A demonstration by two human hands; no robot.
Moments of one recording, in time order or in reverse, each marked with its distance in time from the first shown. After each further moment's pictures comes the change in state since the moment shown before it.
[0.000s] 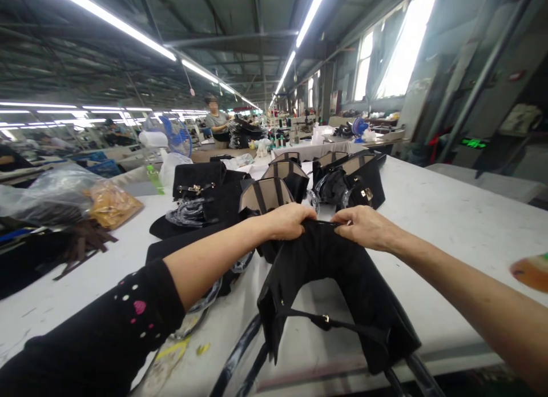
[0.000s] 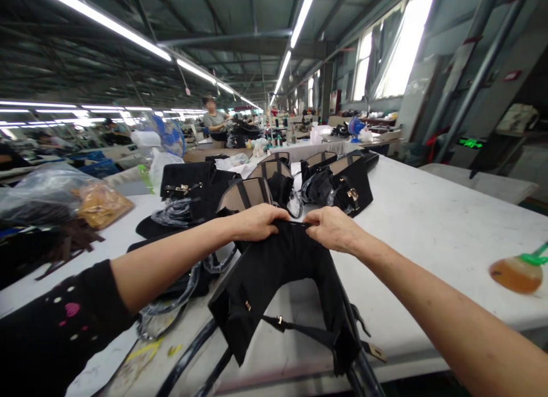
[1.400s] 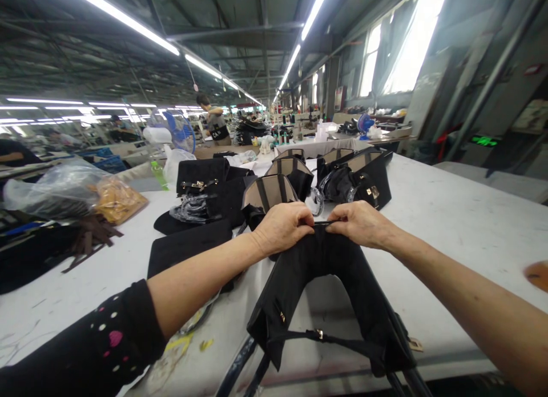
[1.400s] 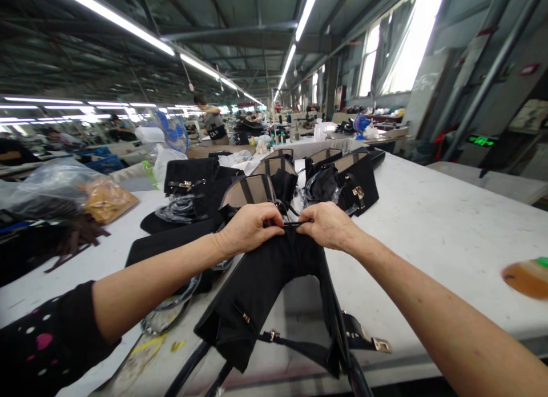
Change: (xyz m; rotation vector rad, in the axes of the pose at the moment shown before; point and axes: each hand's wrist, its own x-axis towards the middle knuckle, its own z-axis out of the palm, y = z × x) left_hand -0.029 0.001 0.020 -0.023 0.415 0.058; right_hand 0.013 -0.007 0.011 0.016 0.060 -0.092
